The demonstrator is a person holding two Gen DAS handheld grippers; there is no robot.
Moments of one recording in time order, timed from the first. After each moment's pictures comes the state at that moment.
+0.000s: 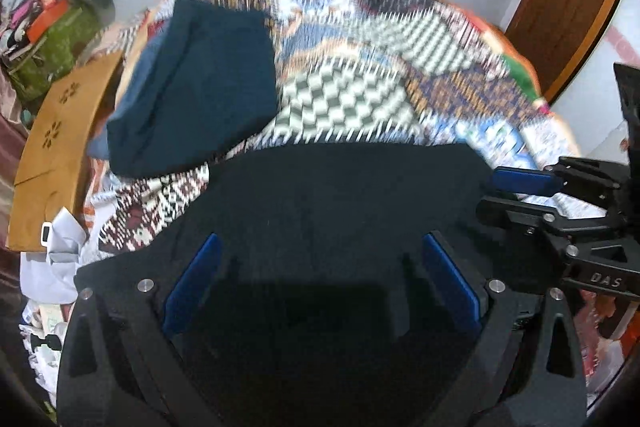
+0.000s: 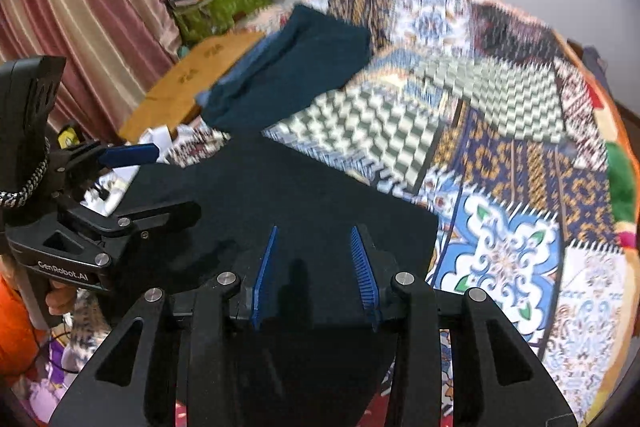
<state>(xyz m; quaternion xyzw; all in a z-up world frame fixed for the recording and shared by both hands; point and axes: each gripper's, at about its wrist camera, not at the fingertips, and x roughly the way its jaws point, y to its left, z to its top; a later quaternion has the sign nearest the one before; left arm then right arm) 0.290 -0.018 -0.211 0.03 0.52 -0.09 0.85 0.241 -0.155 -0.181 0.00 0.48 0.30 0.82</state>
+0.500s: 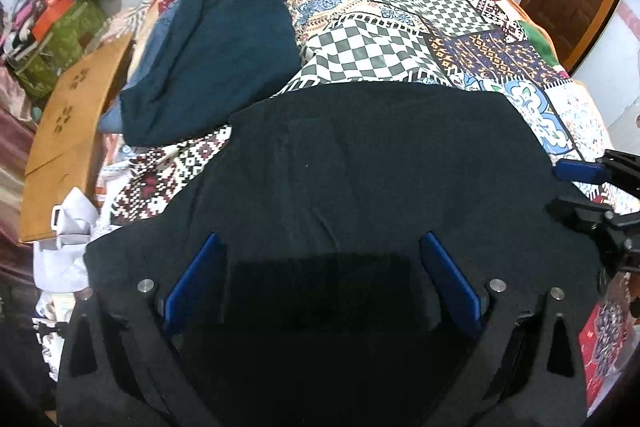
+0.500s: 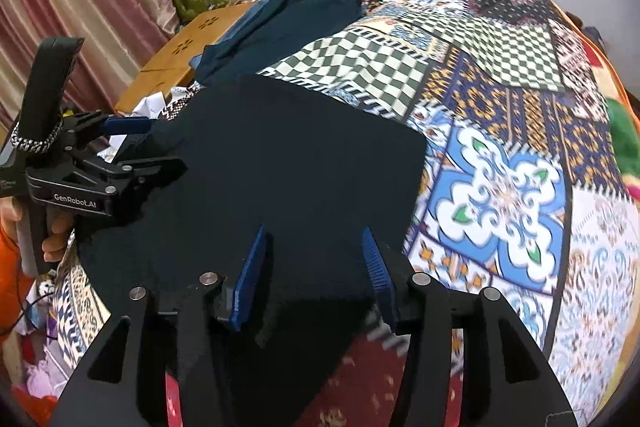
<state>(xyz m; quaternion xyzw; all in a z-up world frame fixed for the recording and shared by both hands) 0.266 -0.002 -0.229 0.06 0.53 -0.07 0.84 0.203 -0.186 -0.209 0.00 0.50 0.29 0.82</state>
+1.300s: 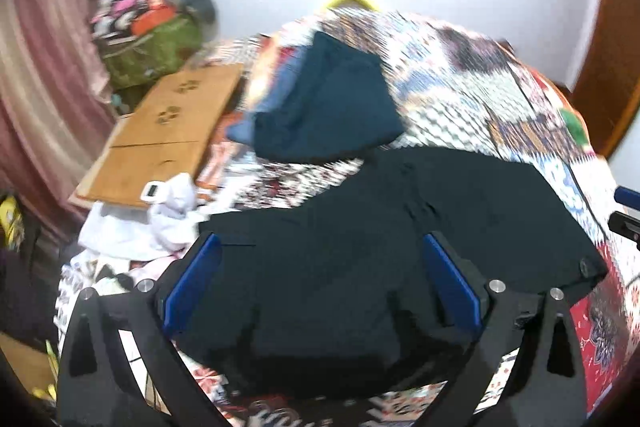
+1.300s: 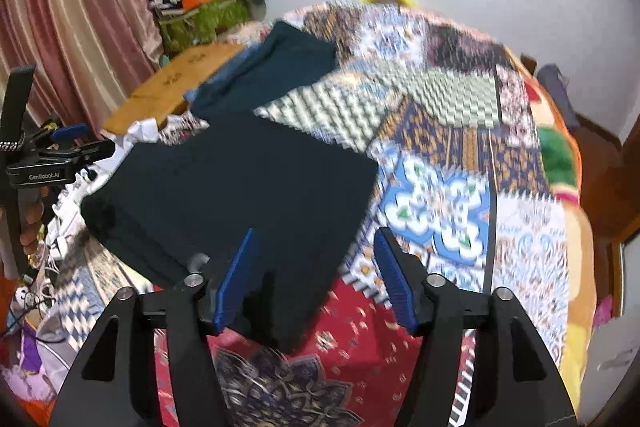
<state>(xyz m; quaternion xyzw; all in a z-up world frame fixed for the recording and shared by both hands) 0.178 0.081 -0.152 0.01 0.42 0.07 0.91 0.152 -0.201 -0.151 -0.03 0.41 0.24 0.88</state>
